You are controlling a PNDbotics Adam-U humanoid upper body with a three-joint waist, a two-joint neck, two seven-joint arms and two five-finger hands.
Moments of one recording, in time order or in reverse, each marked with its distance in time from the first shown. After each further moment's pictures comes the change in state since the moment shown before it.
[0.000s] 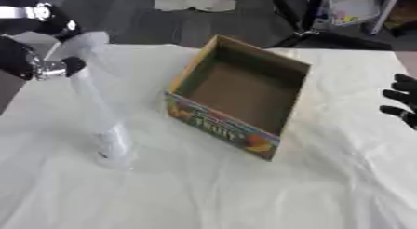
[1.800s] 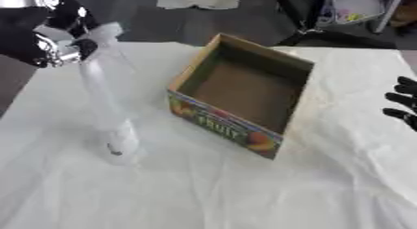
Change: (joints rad) left arm -0.009 -0.027 -0.019 -0.012 0.124 0.054 0.065; right arm 0.008 0.008 -0.007 0.010 0.000 0.008 0.010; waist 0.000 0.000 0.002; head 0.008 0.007
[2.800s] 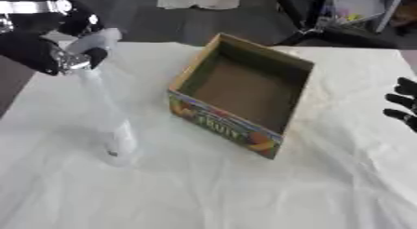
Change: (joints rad) left arm 0.000 -0.012 -0.019 -0.012 -0.008 0.007 0.017; right arm 0.000 0.001 -0.005 0.003 -0.001 0.006 -0.002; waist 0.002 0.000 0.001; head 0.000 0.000
